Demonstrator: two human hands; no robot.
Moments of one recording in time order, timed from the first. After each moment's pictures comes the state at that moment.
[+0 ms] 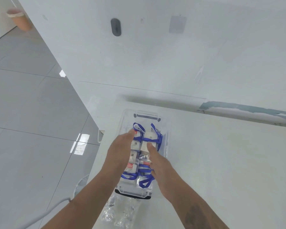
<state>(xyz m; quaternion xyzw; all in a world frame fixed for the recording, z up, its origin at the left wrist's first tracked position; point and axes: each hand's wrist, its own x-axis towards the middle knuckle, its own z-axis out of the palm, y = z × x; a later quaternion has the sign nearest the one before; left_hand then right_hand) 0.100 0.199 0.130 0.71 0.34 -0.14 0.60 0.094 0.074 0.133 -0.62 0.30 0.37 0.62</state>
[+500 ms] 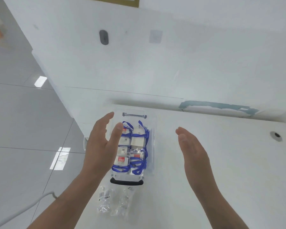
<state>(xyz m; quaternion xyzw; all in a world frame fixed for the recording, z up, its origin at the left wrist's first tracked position) 0.050 0.228 0.163 0.83 0.11 0.09 0.54 0.023 0.006 0.202 -0.79 0.13 0.02 0.60</state>
